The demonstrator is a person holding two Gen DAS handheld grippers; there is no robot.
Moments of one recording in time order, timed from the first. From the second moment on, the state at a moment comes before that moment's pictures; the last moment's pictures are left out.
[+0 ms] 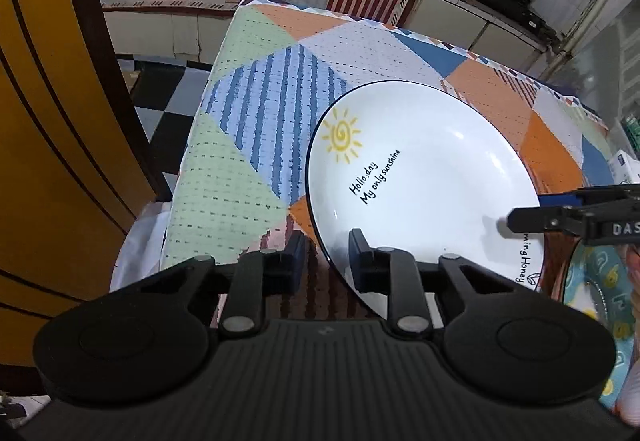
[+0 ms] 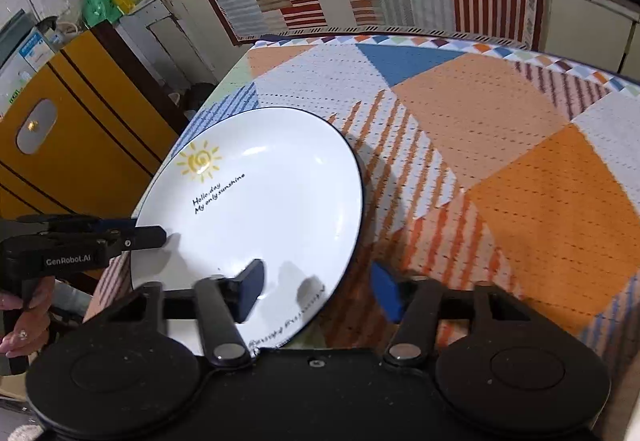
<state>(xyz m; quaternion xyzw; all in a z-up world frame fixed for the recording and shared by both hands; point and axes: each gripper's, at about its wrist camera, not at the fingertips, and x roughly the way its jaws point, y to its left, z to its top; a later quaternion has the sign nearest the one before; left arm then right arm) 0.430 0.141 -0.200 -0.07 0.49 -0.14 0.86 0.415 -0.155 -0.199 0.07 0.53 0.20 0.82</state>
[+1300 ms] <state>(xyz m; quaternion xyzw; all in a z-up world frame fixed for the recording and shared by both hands) 0.303 0.025 -0.102 0.03 0.48 -0.24 0.84 0.252 -0.256 -0.100 0.06 0.45 0.21 0.87</state>
